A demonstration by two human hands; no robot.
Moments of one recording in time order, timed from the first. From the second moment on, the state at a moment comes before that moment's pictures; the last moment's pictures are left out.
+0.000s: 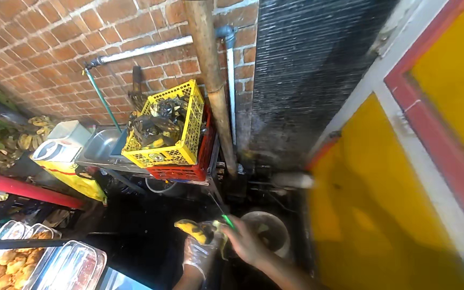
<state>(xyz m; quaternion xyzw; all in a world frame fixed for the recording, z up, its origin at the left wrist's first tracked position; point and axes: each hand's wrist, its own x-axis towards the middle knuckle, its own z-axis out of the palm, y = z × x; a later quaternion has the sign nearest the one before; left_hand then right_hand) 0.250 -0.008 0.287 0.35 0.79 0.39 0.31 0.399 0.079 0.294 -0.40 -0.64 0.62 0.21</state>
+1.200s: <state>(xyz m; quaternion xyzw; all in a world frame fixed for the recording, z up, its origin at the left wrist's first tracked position) 0.136 -0.319 0.339 -0.16 0.34 0.88 0.29 0.205 -0.102 0.313 0.17 -0.89 0.42 -0.01</state>
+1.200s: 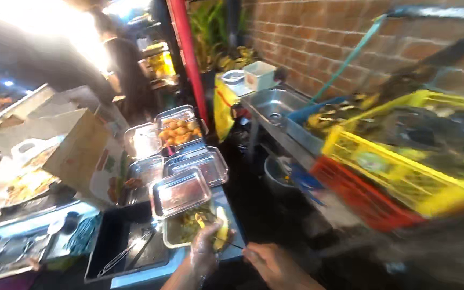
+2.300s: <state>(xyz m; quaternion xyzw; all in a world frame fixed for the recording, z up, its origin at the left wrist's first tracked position) 0.081 -0.461 0.306 -0.19 0.46 0.84 0.19 0.117 -0.214 0.310 0.15 -0.92 0.35 -0.07</state>
